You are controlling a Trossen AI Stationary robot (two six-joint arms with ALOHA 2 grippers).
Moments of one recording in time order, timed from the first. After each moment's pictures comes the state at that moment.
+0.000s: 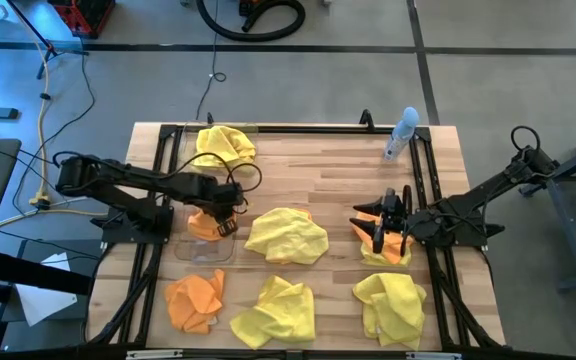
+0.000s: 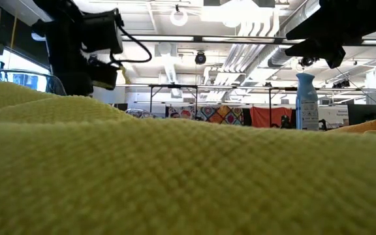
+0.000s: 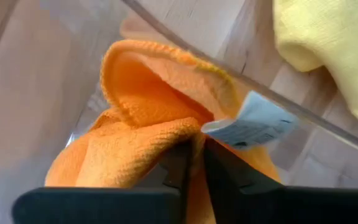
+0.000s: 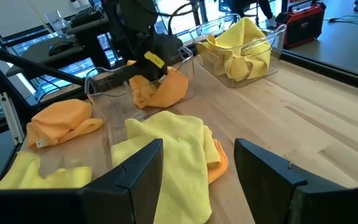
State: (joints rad) left arm 0.08 1.34 0.70 -0.67 -0.10 -0.36; right arm 0.48 0.82 0.39 0.09 0.73 0.50
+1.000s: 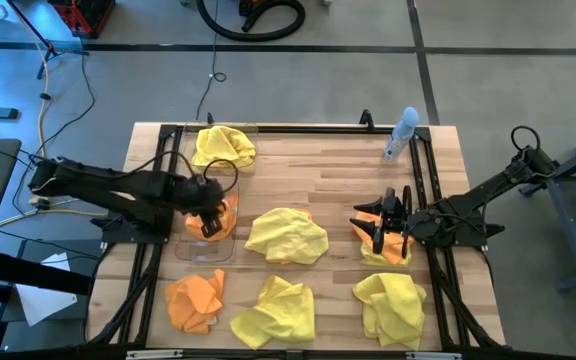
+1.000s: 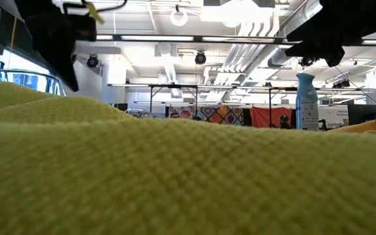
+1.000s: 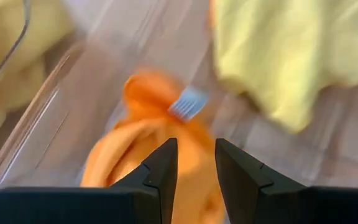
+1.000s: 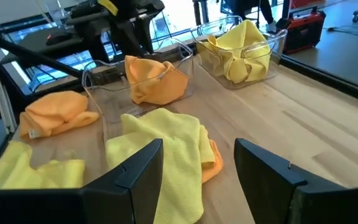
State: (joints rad) left arm -0.10 1.01 0.76 -0.84 -0.26 -0.48; right arm 0.48 0.82 0.39 0.08 0.73 0.43
